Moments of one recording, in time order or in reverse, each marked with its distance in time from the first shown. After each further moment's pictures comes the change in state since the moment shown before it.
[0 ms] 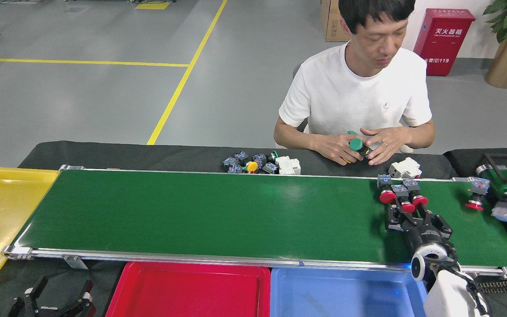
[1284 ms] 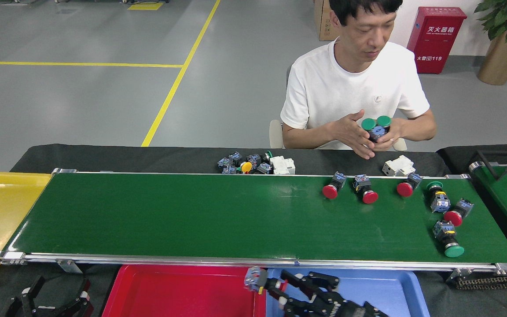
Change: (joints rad) left arm -0.009 0.001 0.011 0.015 0.001 0.000 0.000; right arm 0.428 0.186 0.361 -0.552 0.041 -0.544 0.137
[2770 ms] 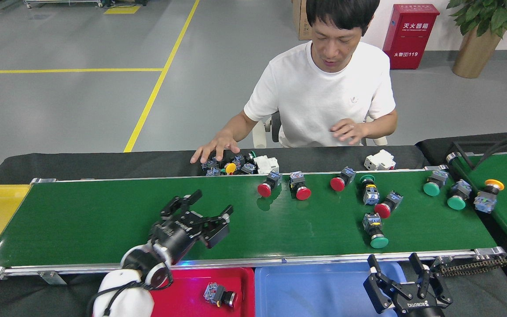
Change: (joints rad) left arm -0.804 -0.256 -0.587 0.571 0.019 -0.007 -0.308; right arm 0.149 -0.013 -0.460 -0.132 0.029 0.334 -0.209
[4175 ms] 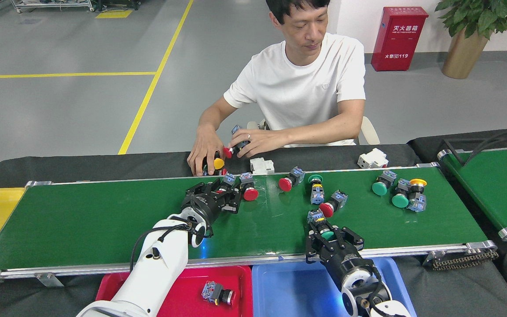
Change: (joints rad) left arm -0.229 -0.011 -0.103 0.513 0.000 0.224 0.192; right arm -0.380 -0.061 0.402 0.299 0.001 0.152 0.183
